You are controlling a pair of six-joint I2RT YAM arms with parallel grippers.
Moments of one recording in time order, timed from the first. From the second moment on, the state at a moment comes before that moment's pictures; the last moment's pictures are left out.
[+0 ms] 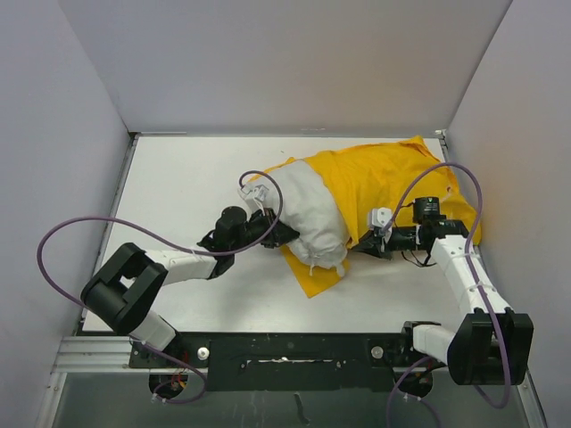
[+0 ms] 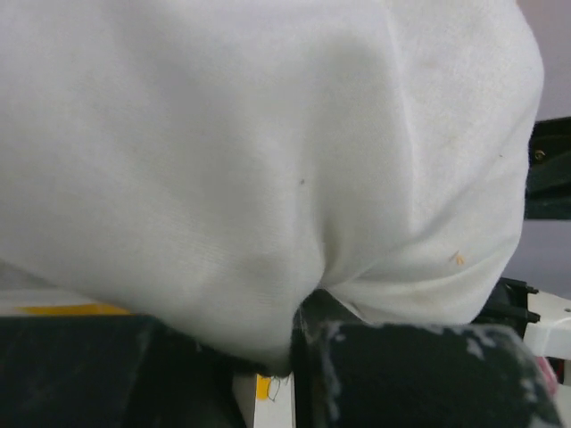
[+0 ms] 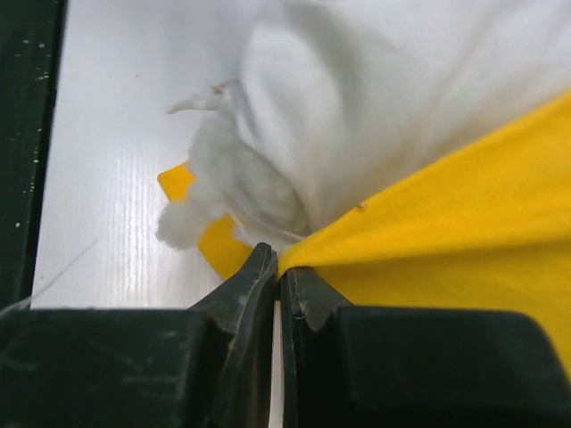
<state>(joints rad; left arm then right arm) -0.67 1.55 0.59 0.74 0.34 -0.86 -0.02 1.16 0.82 -0.82 -1.14 -1.26</state>
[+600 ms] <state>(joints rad) -0.81 1.61 0.64 0.46 0.26 -0.35 0.09 1.19 0.88 -1.06 -1.10 -1.46</state>
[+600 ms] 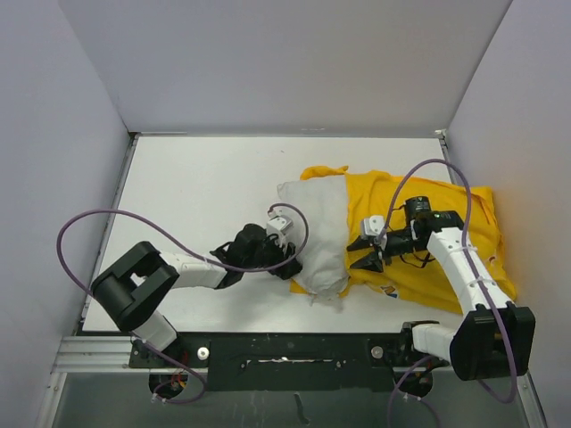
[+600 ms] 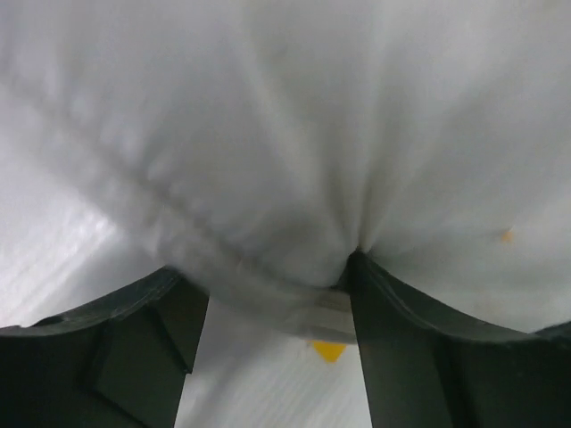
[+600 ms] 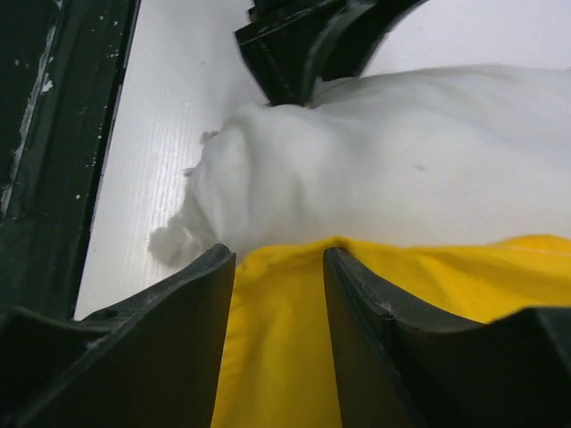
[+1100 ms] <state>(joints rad) -0.56 1.07 0.50 0.34 0.33 -0.57 -0.09 1.13 1.25 -1.36 -1.11 -1.51</state>
